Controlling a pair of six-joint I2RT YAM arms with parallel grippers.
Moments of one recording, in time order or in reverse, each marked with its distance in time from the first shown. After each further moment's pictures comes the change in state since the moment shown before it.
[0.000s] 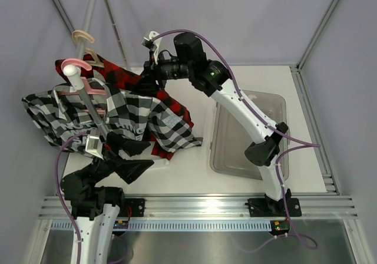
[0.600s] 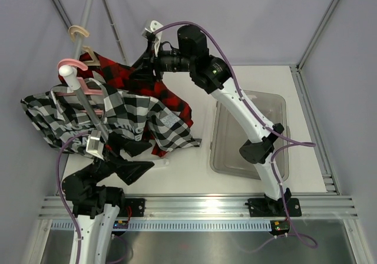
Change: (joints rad) left arm -0.022 0.000 -0.026 0.070 0.004 -0.031; right arm 0.001 0.073 0.191 0.027 -0.003 -0.048
